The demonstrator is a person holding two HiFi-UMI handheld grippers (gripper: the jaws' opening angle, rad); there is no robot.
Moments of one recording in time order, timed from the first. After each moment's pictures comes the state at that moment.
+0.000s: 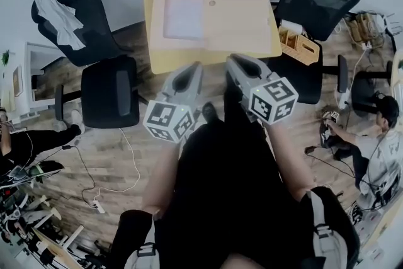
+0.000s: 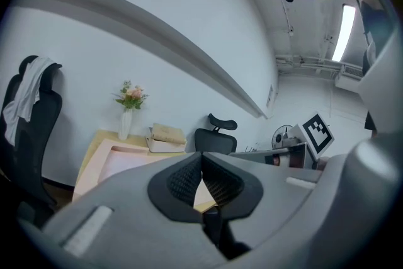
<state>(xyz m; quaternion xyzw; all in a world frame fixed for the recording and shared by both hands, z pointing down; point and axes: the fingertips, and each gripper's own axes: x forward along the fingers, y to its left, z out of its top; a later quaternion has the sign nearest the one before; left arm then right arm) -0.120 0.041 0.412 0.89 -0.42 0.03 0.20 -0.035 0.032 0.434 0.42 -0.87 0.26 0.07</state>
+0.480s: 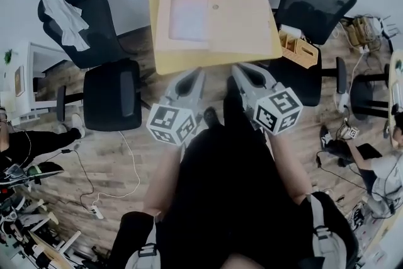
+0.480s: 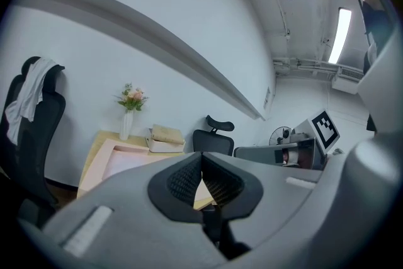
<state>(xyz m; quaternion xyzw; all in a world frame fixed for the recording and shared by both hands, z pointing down) -0.136 0.072 0.403 0.89 -0.41 0.02 0.19 -0.045 0.074 0.407 0.43 -0.87 0.22 0.06</state>
